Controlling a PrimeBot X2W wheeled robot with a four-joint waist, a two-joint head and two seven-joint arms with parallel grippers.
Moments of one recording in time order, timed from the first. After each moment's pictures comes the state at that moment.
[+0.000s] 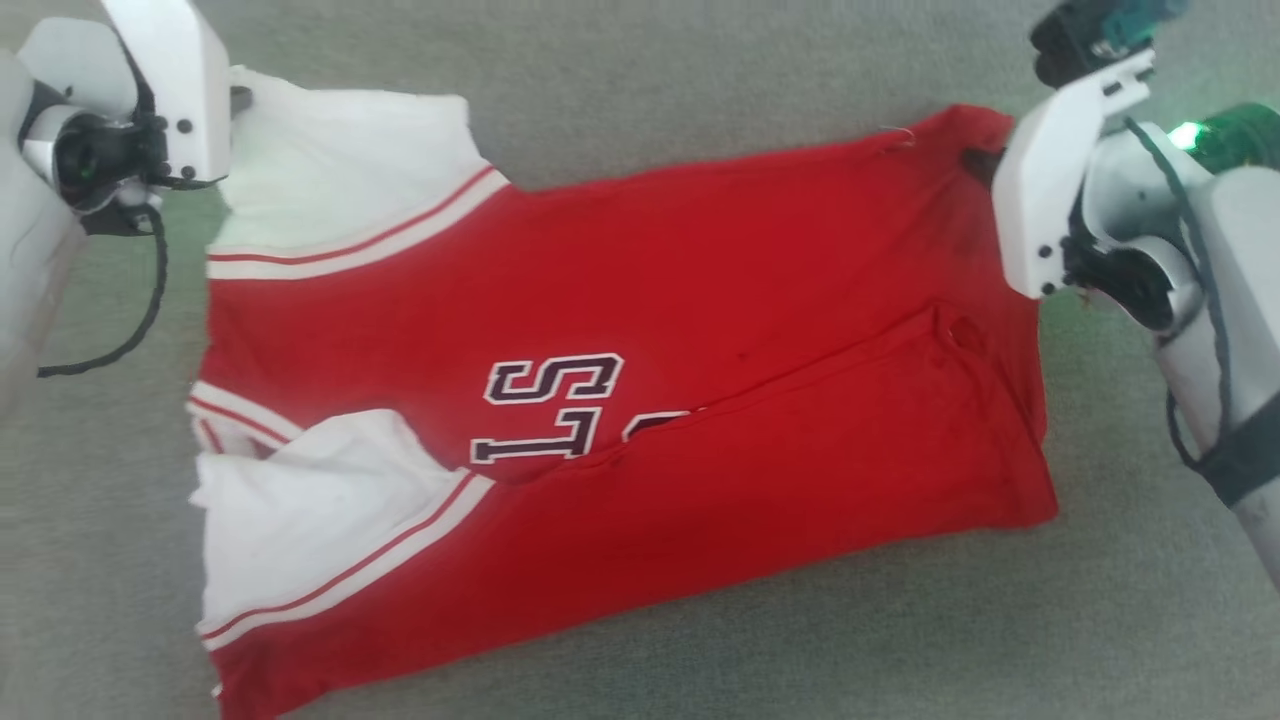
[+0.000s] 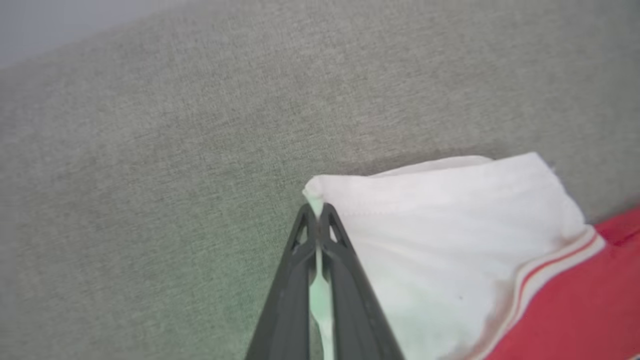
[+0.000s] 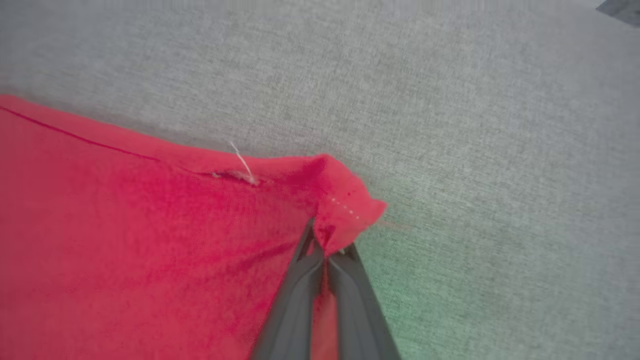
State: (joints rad) left arm -1.39 0.54 -1.04 1.02 -1.19 -0.13 0.58; right arm -0.96 -0.37 0.46 0.56 0.56 0.13 0.62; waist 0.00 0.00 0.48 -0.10
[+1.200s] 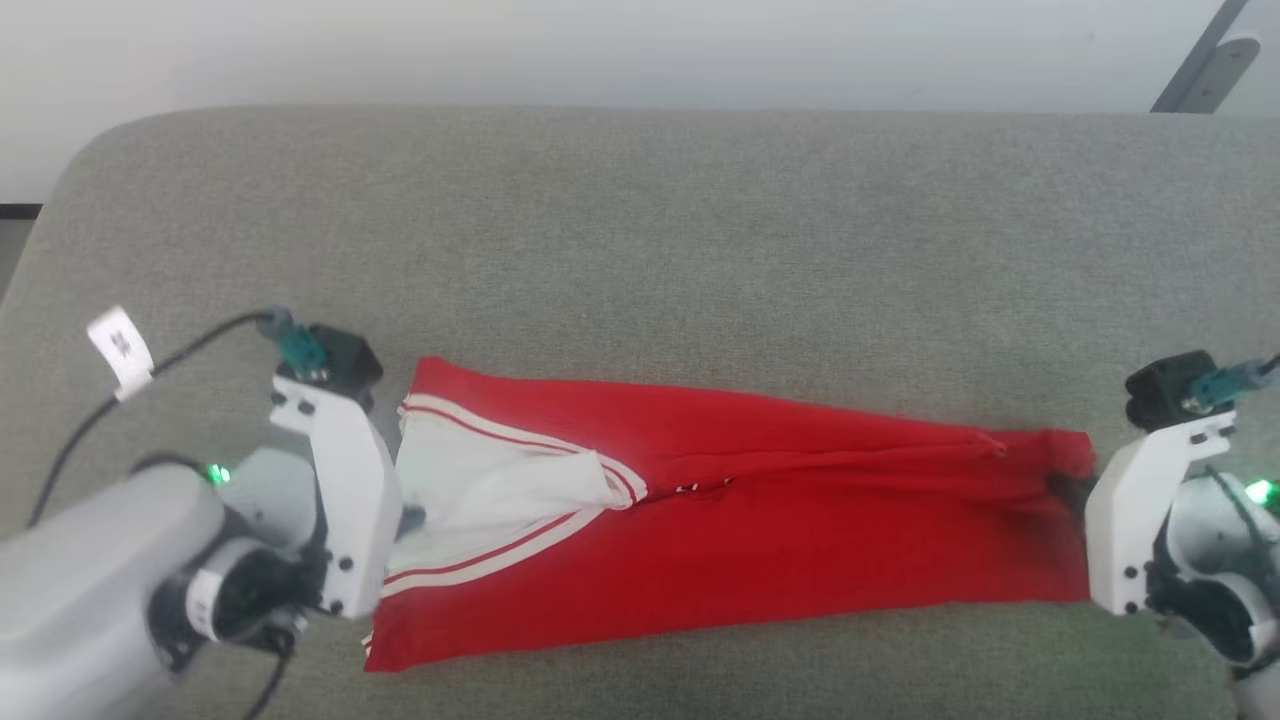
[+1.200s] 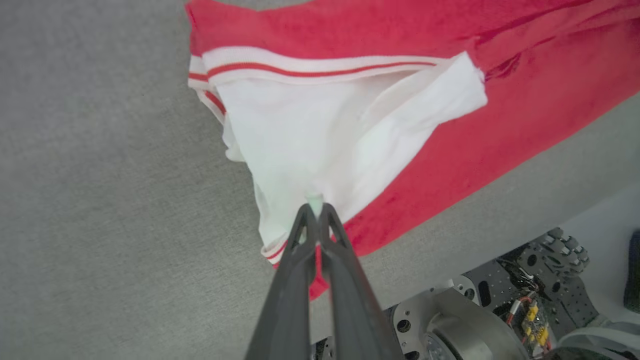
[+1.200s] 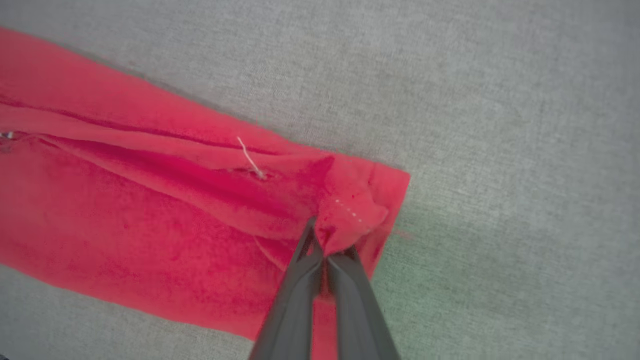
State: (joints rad) left arm -0.85 0.91 -1.12 -0.04 -1.32 0.27 0.65; right arm -0.26 -0.45 0.14 0.14 0.54 0.13 0.71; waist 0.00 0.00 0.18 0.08
